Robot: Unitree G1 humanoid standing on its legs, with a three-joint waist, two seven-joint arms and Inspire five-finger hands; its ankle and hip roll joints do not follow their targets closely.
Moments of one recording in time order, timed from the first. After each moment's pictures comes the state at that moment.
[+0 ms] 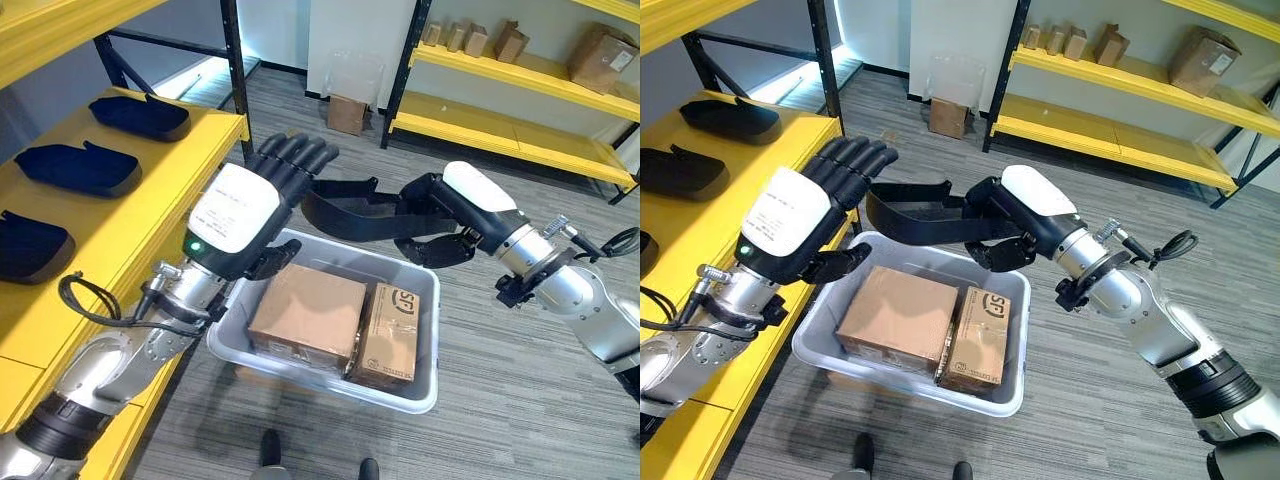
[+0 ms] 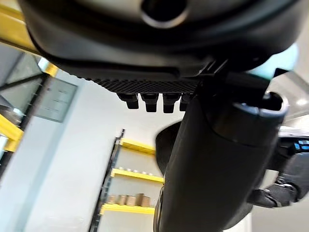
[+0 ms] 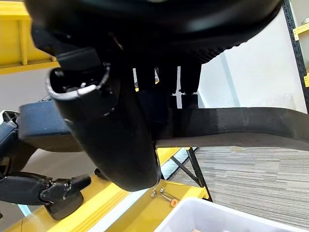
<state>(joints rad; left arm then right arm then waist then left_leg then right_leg) -0.26 0.98 -0.27 -0.24 0.57 -0.25 0.34 -0.49 -0.99 0.39 -0.10 -0.03 -0.22 0.03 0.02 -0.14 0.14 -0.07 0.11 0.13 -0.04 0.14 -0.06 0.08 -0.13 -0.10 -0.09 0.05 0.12</state>
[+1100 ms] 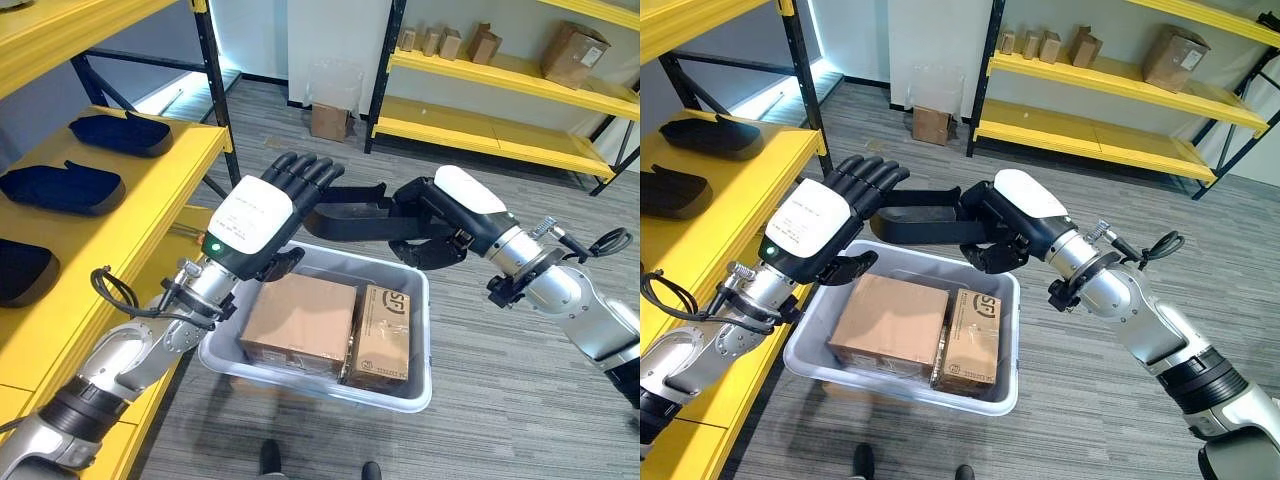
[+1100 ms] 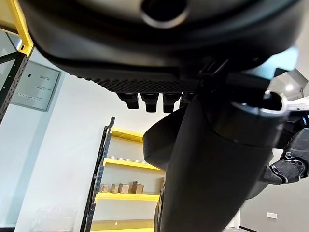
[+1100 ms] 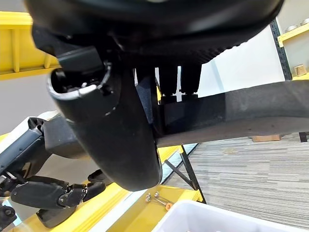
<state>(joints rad) -0.34 0.95 -0.36 -0.12 0.60 -0.24 0.34 -0.52 -0.97 0.42 -0.08 -0.04 -0.21 0.03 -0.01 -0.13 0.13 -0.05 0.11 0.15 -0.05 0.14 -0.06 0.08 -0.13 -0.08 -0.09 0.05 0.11</state>
